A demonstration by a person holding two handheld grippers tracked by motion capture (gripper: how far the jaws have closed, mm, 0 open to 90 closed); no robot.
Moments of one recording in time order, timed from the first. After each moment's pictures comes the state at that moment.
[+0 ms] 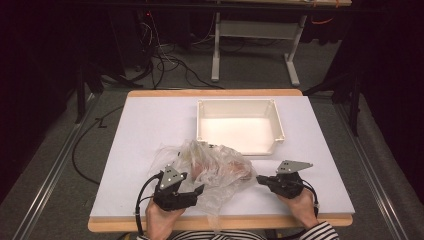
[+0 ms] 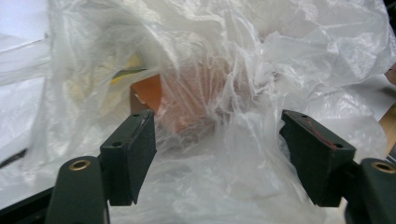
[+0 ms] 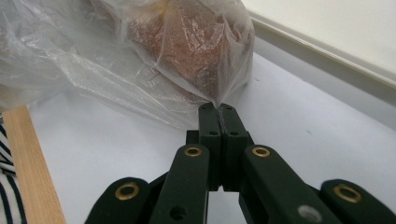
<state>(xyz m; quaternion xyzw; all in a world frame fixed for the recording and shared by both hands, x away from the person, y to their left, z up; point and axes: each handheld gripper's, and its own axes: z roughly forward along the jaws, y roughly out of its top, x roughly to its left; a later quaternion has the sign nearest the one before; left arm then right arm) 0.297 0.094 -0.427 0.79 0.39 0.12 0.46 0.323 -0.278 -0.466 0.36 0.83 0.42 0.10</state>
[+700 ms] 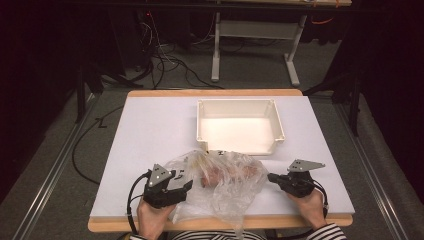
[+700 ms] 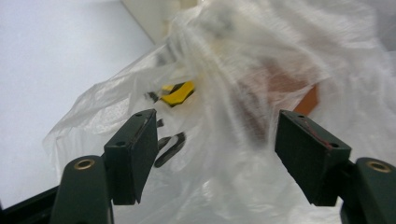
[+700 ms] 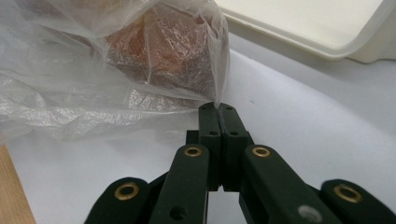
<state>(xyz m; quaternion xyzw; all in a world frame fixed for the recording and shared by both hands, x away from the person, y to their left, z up) 0.307 0.120 -0.439 0.77 0.43 0.14 0.45 0.322 -0.307 -0.469 0.40 0.81 0.42 0.12</state>
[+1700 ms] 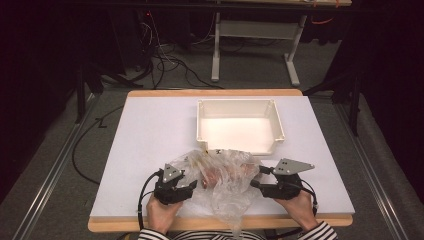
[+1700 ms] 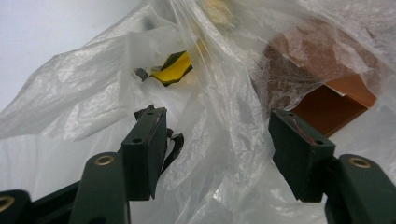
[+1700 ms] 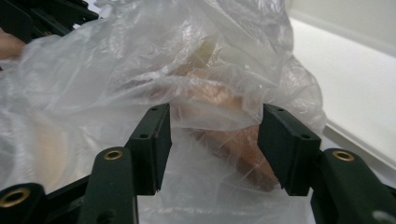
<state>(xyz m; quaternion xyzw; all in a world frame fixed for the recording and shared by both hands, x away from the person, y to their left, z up) 0.326 0.100 -0.472 0.79 0.43 0.14 0.42 0.308 -0.251 -0.426 0.32 0.82 0.45 0.15</state>
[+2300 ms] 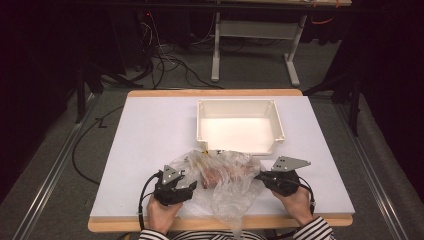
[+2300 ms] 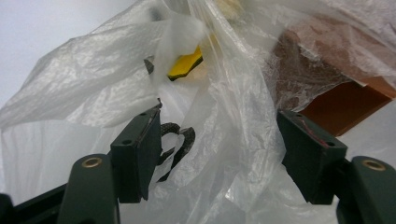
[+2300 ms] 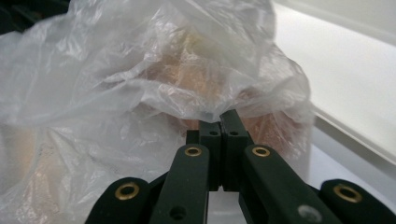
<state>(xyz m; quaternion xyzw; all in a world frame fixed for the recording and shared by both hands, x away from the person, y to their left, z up) 0.326 0.103 -0.481 0.78 0.43 0.14 0.42 0.320 -0.256 -0.436 0.33 0.82 0.44 0.15</state>
